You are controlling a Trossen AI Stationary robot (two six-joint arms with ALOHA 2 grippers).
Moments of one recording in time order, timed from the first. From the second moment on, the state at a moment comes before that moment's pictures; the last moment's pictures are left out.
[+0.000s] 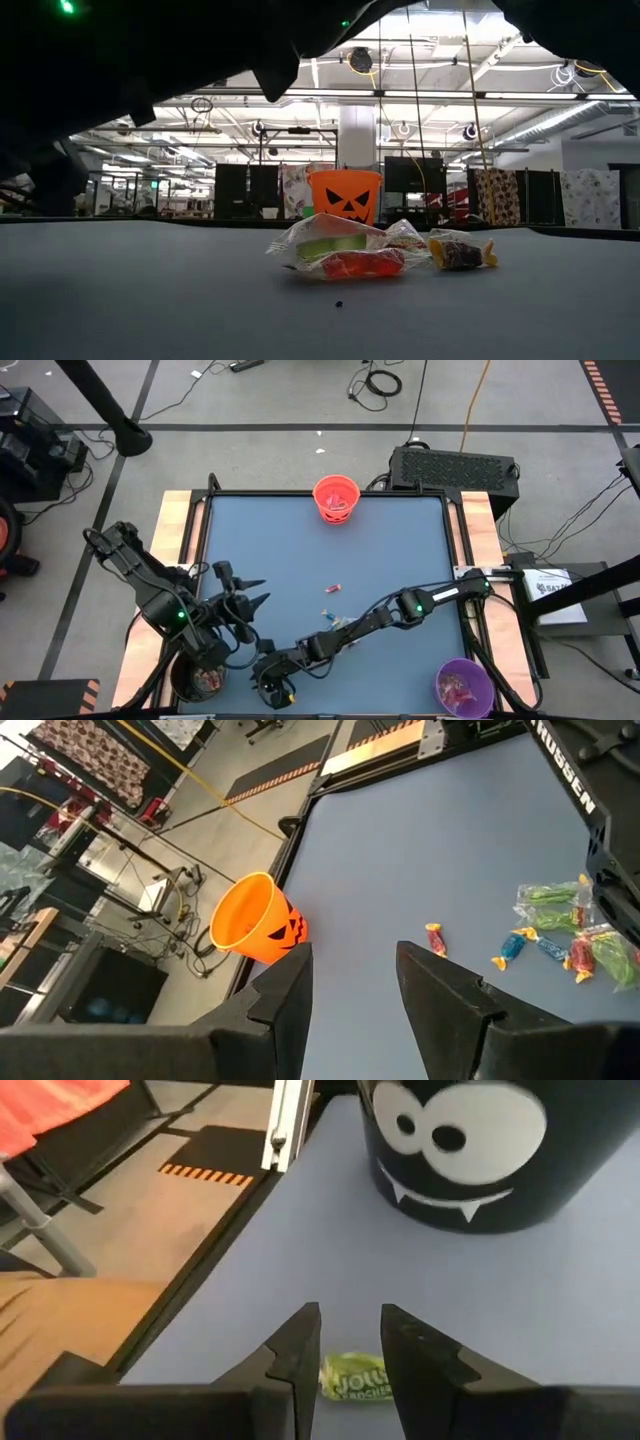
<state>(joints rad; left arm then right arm) -0.74 1.45 1.53 -1.21 -1.06 -0.48 0.38 2.74 2.27 -0.01 -0.06 0.12</state>
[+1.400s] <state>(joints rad) -0.74 1.45 1.53 -1.23 -1.08 -0.52 0.27 2.32 2.27 -1.27 0.20 -0.01</state>
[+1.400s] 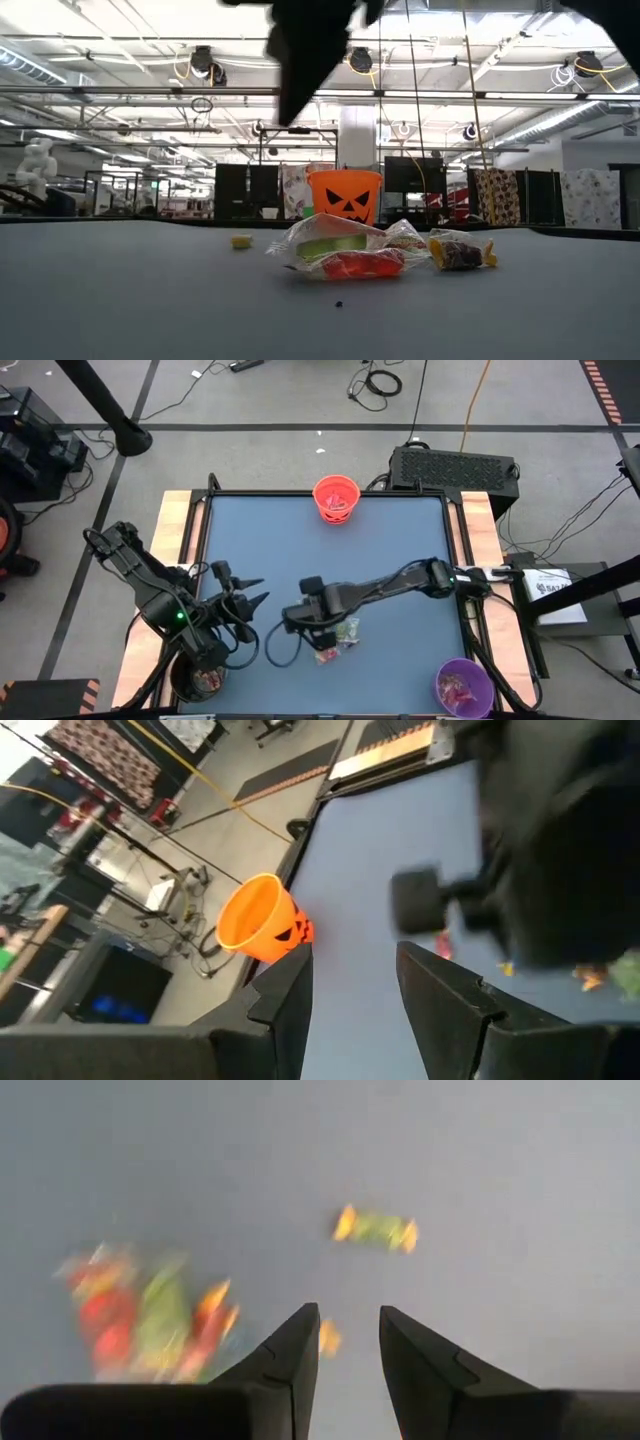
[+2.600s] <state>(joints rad) -0.17 1.82 1.27 -0.78 -0.02 0.84 0.57 1.55 1.54 -1.26 0.80 0.35</state>
